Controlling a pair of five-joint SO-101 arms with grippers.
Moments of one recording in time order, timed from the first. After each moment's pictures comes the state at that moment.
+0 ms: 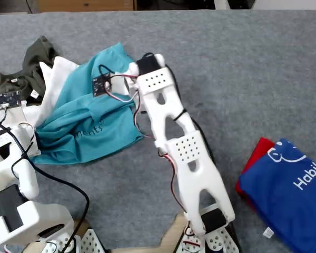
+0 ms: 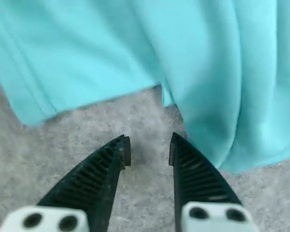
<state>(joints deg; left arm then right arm) -35.7 -4.9 45.5 37.4 -26.5 -27.0 66.9 -75.4 101.1 64.7</state>
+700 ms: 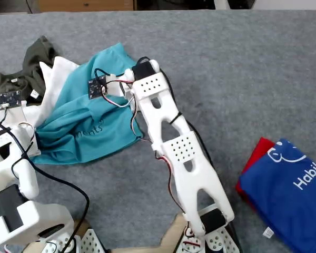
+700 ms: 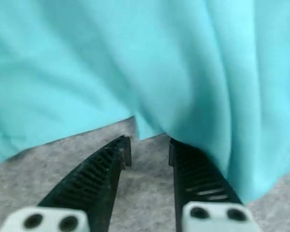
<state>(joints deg) -35.7 -4.9 45.5 37.4 -26.5 -28.8 72.5 -79.1 92.7 64.8</state>
